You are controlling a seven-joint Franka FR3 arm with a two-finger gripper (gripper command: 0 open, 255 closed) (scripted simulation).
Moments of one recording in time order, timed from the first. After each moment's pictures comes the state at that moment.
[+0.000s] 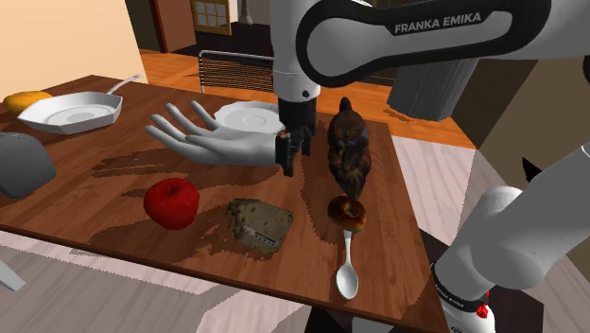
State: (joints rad) arm 0.11 -0.25 0.32 -2.07 0.08 1.72 0.09
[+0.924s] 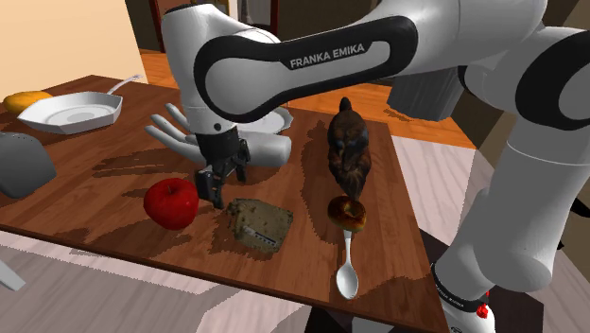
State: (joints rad) arm 0.22 0.20 0.45 -1.69 -0.06 1.74 0.27
